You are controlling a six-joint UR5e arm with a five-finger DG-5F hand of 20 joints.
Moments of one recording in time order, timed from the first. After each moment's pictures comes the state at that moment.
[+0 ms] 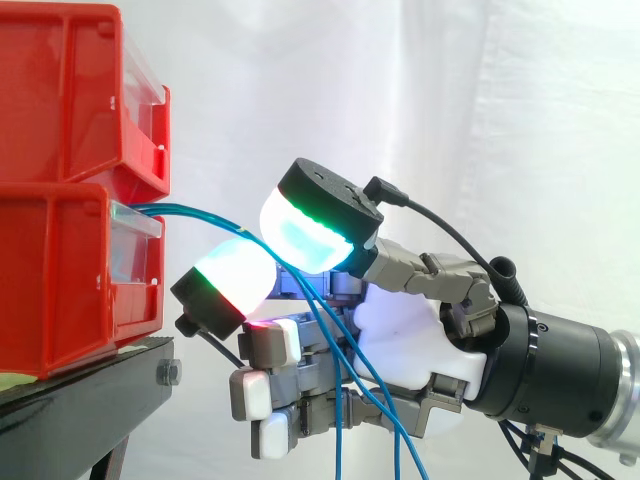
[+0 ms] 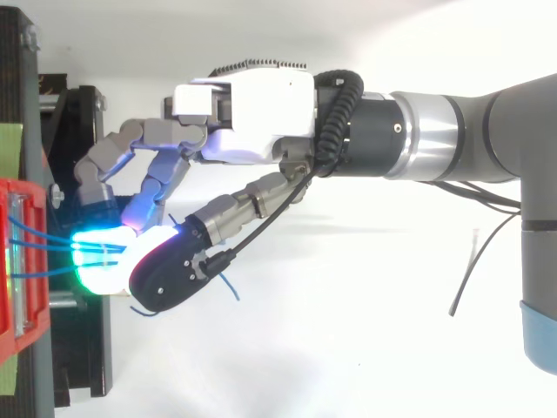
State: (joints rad) arm 0.05 -2.48 -1.13 -2.39 -1.57 0.00
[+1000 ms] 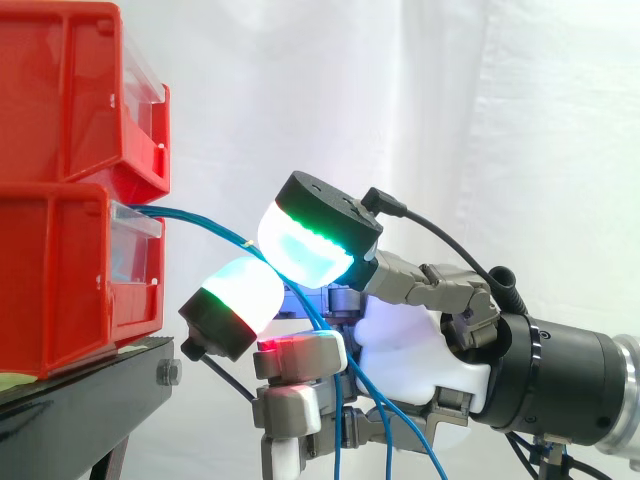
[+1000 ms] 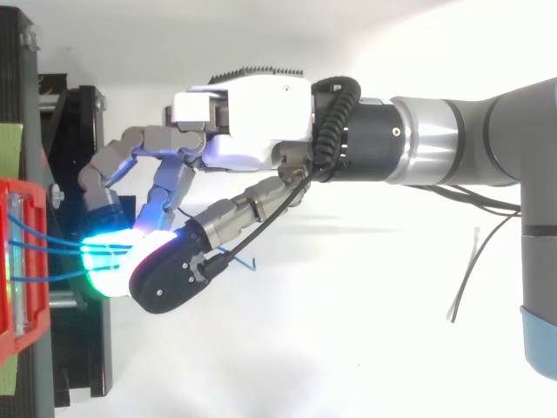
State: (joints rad) arm 0.05 -2.48 -1.12 -2.45 -1.57 0.04
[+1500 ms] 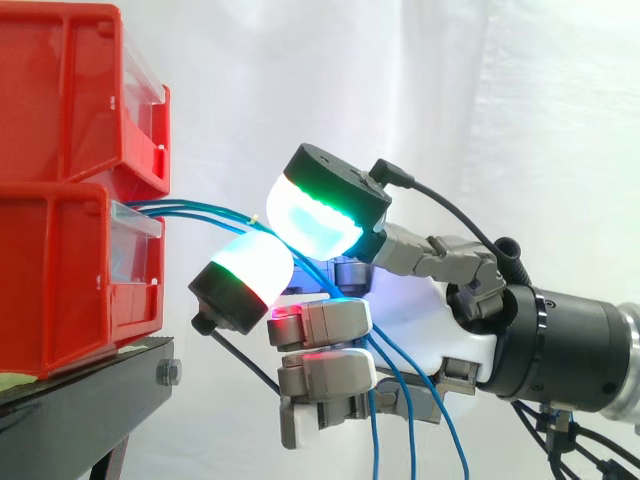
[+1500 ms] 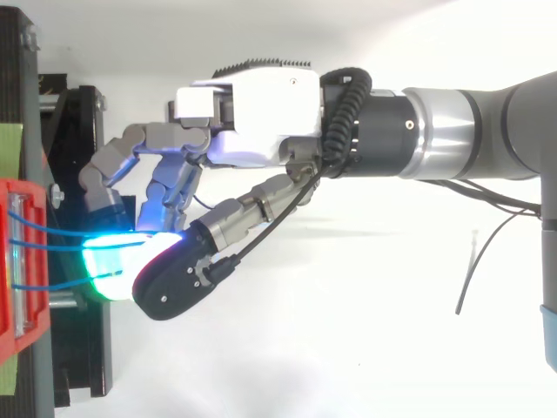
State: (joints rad) arm 0.05 -2.45 -1.12 -2.51 -1.59 0.02
